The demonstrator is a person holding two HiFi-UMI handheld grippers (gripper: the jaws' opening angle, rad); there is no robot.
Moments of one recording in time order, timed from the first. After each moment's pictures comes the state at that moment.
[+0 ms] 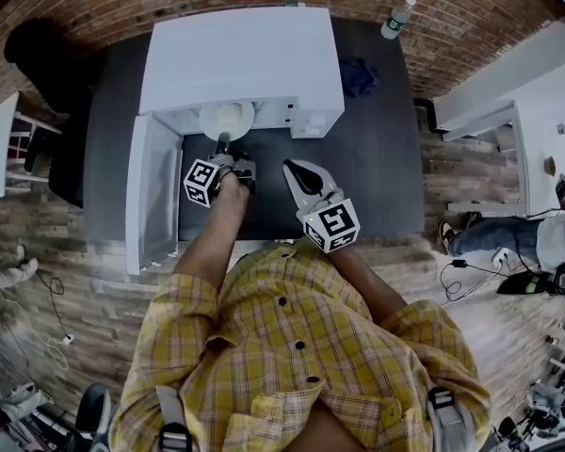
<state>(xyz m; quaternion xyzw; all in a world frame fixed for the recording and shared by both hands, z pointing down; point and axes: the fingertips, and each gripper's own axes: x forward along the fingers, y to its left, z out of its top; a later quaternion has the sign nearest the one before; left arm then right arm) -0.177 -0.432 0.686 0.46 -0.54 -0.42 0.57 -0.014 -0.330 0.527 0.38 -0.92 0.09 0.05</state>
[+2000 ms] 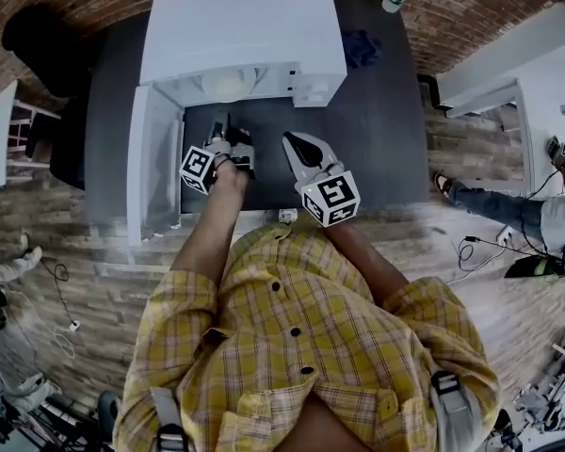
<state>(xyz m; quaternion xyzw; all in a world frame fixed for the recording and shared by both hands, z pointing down) -0.174 -0.395 0.647 0.50 -0.47 -0.46 0.56 -0.019 -0.313 0.528 0.40 -0.91 0.11 0.05</state>
